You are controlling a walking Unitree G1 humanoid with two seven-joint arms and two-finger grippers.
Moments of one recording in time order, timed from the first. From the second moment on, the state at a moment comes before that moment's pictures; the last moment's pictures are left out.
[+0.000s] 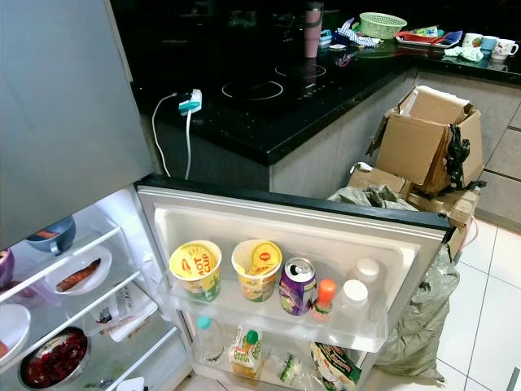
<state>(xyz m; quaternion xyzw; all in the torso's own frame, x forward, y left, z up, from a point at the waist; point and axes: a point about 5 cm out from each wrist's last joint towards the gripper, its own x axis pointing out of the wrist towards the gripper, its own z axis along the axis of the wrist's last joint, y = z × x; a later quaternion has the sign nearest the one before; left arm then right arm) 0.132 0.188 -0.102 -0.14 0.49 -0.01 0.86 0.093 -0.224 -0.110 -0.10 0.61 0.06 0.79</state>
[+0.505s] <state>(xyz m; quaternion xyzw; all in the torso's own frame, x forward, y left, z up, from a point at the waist) 0.131 0.181 -0.103 -0.16 0.50 -0.02 0.85 0.090 -0.226 -0.110 -0.11 0.61 0.07 0.78</state>
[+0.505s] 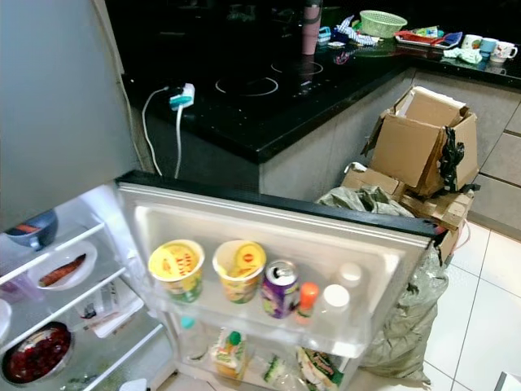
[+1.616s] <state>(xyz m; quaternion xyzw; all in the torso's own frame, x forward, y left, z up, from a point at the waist) 0.126 0.184 -0.105 -0.16 0.51 0.01 0.85 0.089 -0.224 -0.111 -0.10 0.61 0.07 0.78</state>
